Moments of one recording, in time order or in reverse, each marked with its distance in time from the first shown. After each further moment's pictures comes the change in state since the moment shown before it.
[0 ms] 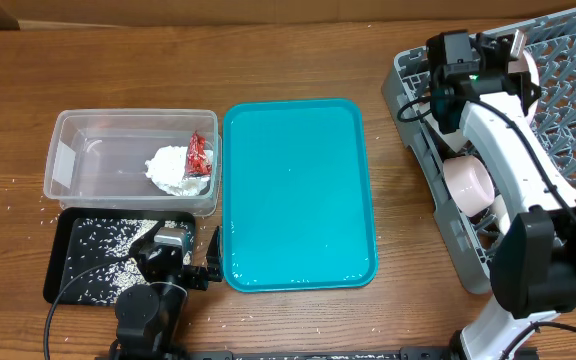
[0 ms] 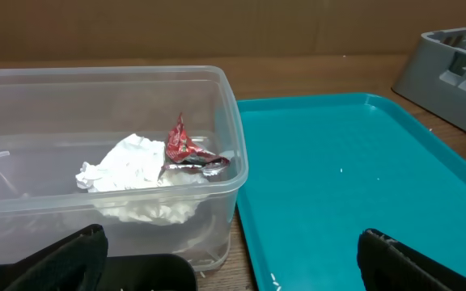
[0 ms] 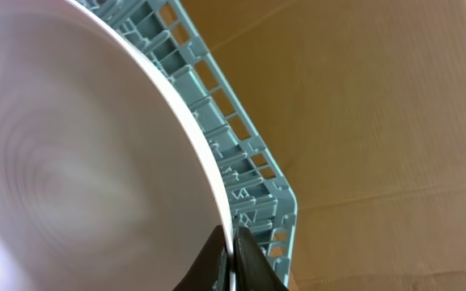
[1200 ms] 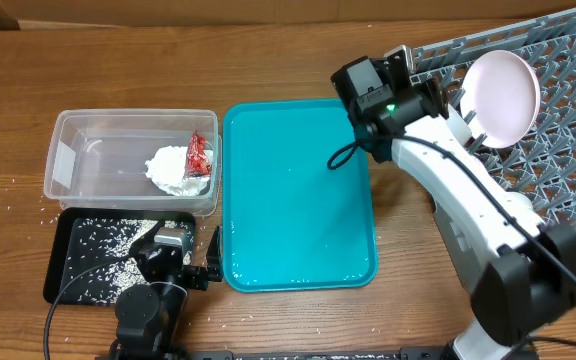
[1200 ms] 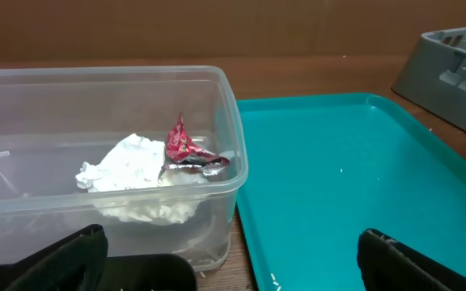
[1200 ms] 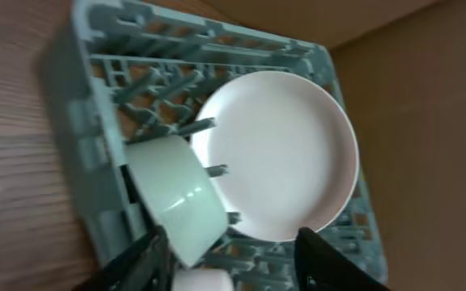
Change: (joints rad) left arm 0.000 0.000 0.000 0.000 0.000 0.000; right arm 0.357 -0.094 0.006 -0.102 -0.262 -0.009
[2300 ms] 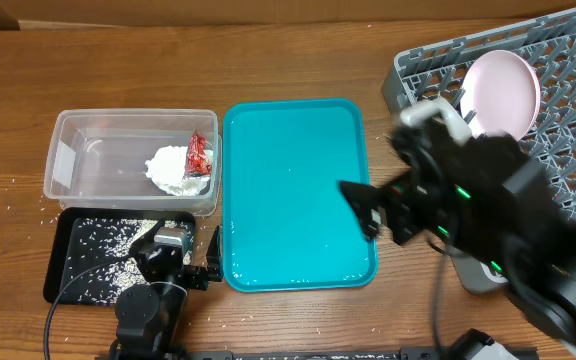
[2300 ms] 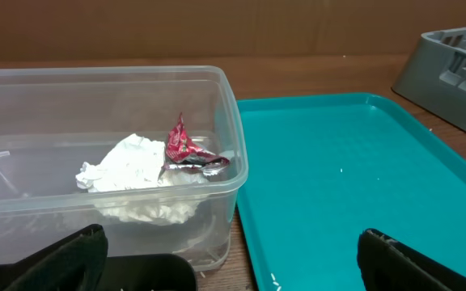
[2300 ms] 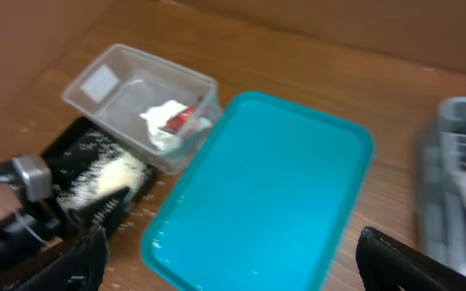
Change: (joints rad) left arm 0.000 0.000 0.000 0.000 0.000 0.000; right arm 0.192 -0.679 0.026 -0.137 -0.956 0.056
